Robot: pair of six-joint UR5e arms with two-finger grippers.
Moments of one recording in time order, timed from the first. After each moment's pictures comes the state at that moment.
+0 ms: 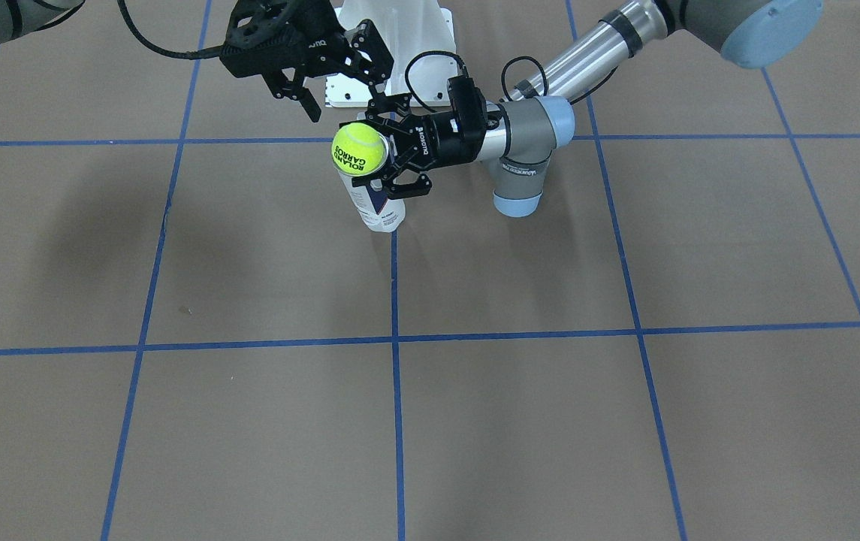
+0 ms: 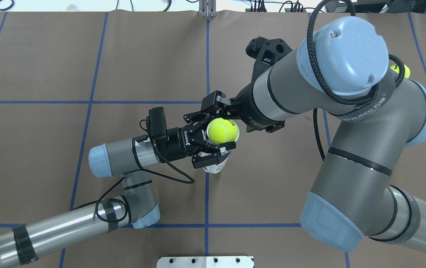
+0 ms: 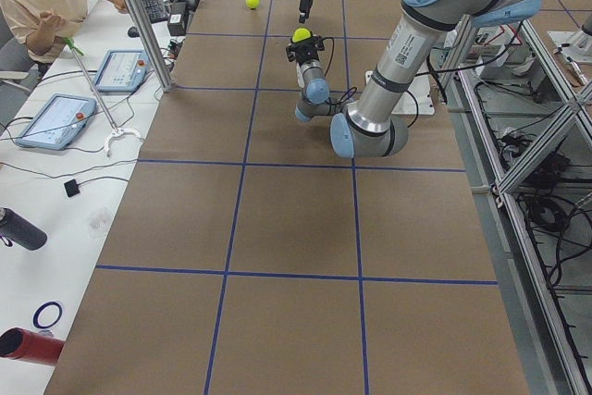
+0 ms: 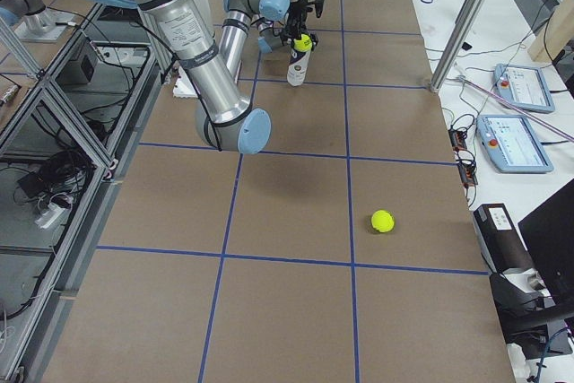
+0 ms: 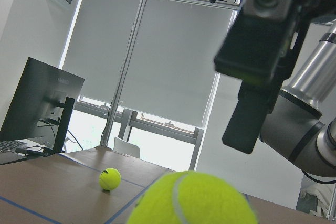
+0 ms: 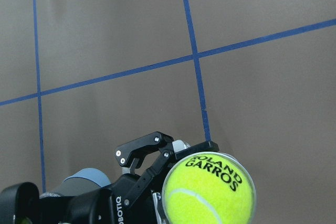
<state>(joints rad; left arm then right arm) -0.41 -2.35 -1.03 -3.75 -1.60 -0.53 0.59 -0.90 2.10 -1.69 1.93 1.45</state>
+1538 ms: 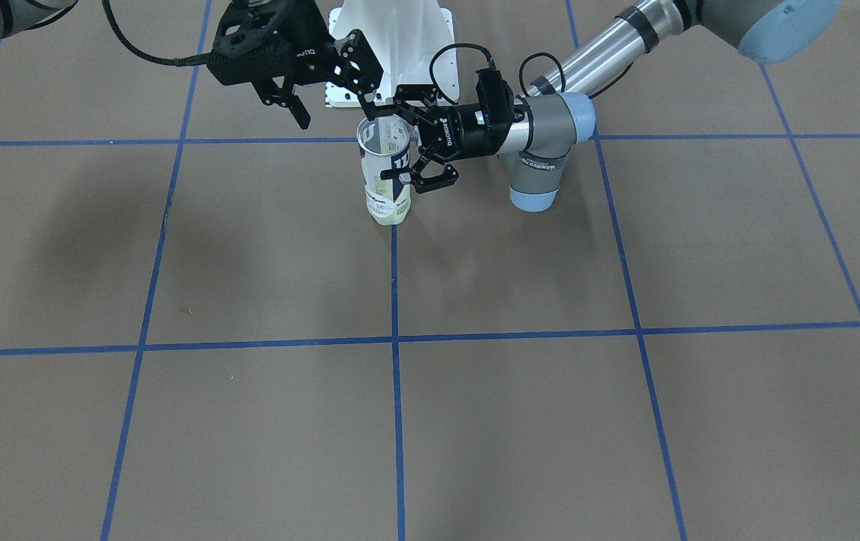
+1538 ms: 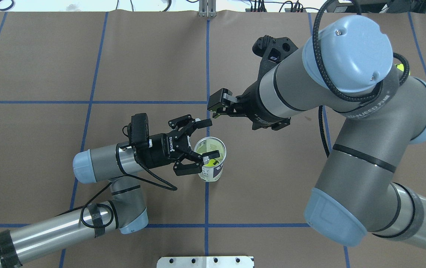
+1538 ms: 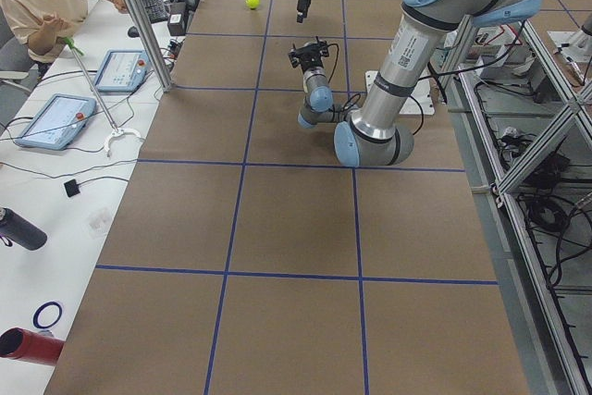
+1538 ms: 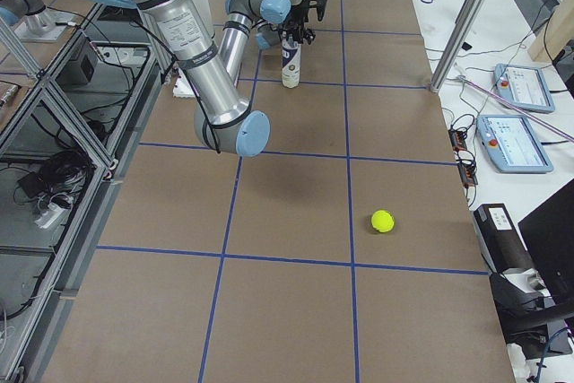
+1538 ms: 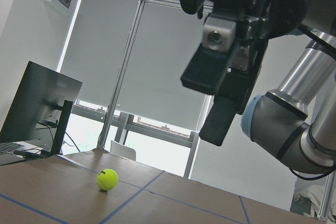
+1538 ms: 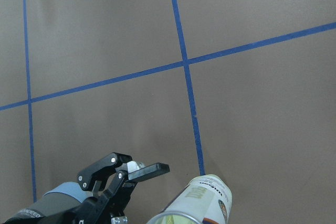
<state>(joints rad) -0.40 -2.27 -1.10 -3.79 -1.60 -0.53 0.61 -0.93 2.10 -1.69 1.93 1.45</state>
